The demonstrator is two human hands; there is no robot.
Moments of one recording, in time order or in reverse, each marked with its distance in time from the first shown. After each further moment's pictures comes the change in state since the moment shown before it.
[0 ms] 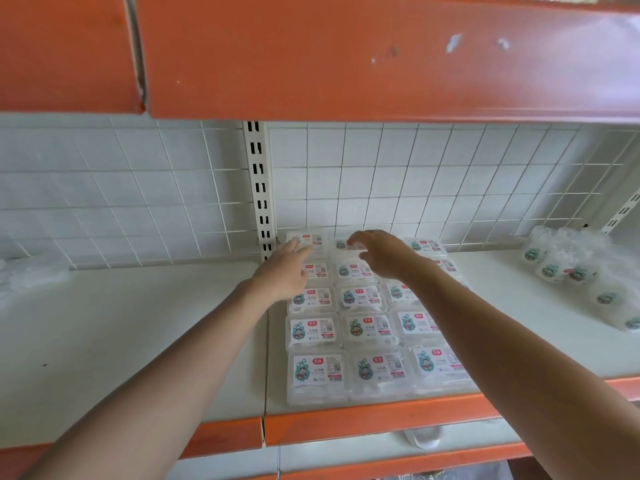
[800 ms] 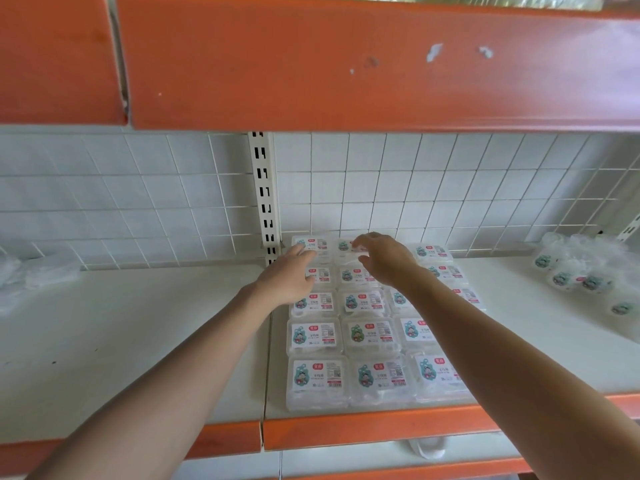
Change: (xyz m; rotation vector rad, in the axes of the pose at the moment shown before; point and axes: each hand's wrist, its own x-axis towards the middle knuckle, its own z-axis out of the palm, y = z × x) left_hand 0.002 0.001 0.002 -0.056 0.009 -0.014; right_hand 0.009 0.001 0.012 -0.033 0.079 0.073
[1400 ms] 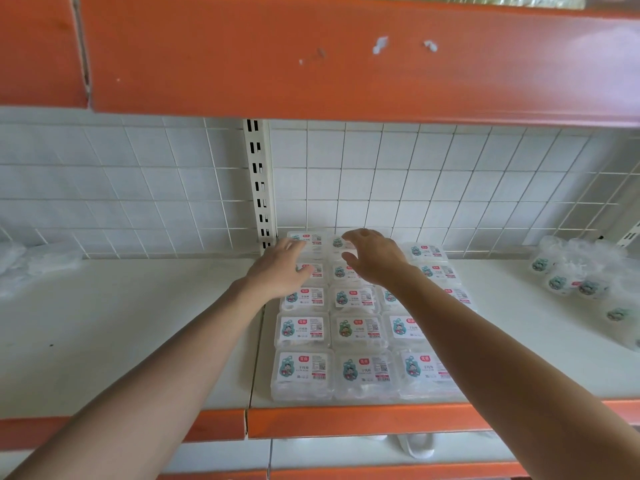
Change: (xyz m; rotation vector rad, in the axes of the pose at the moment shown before) left_hand -0.001 0.000 0.002 0.027 0.096 -0.037; right_hand -0.006 -0.007 -0.005 -0.072 -0.011 -0.087
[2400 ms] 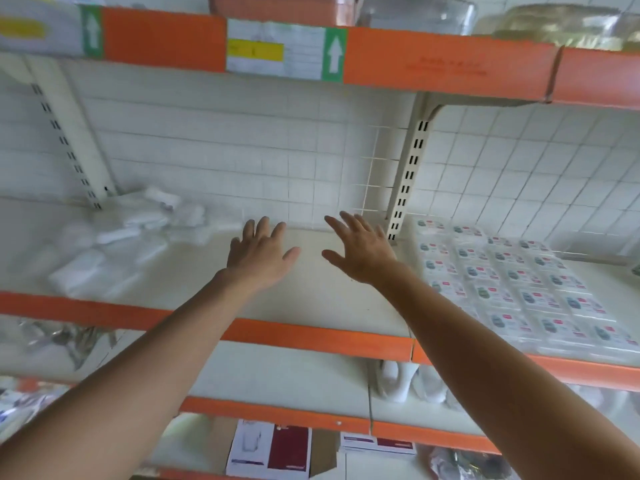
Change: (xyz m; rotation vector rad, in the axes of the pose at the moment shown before) left_hand -0.210 -0.199 -0.114 0.270 0.185 -0.248; right_hand -0.053 -0.303 0.012 -0.079 0.044 -0.198
